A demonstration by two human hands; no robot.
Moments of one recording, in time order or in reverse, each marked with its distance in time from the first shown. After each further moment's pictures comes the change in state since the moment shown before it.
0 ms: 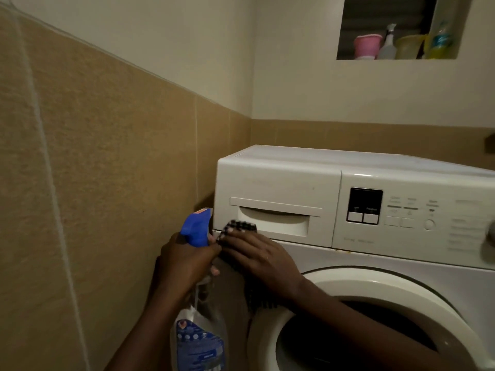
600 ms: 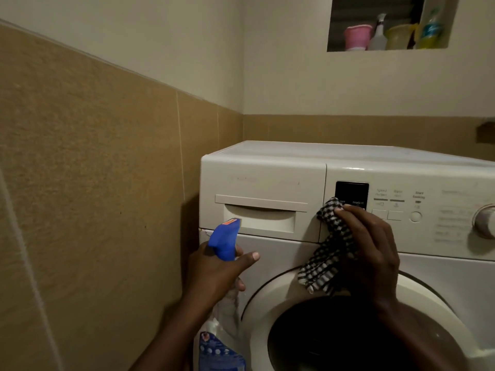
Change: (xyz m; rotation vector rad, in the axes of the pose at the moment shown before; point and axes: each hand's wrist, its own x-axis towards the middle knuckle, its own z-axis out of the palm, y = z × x) left_hand -0.027 -0.001 0.048 -0.101 -0.238 0.025; right_hand -0.112 0.049 -0.080 -0.113 0.423 0.665
